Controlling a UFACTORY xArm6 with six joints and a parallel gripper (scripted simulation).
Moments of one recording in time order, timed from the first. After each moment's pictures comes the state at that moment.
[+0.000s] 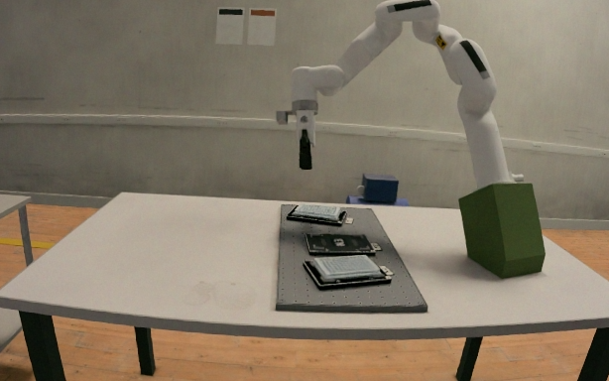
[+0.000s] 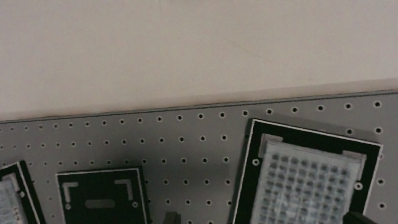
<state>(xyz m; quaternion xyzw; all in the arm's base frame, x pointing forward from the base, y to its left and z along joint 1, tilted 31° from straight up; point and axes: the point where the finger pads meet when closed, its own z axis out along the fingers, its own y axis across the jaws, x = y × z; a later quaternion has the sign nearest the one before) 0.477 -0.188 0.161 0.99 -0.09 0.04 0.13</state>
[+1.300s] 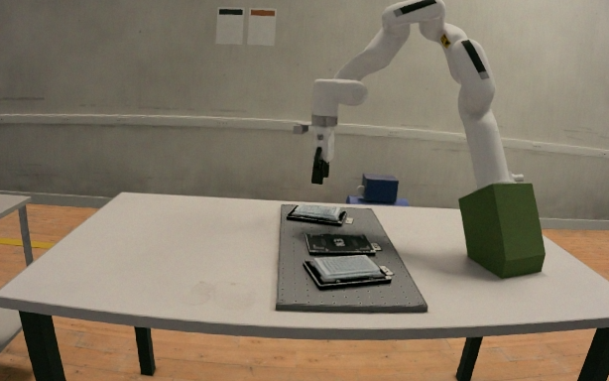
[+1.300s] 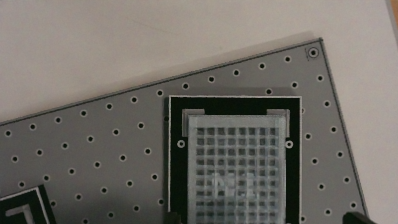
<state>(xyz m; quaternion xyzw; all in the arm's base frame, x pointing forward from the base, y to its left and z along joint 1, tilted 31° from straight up) 0.431 -0.225 0.134 0.95 -0.17 0.09 0.25</state>
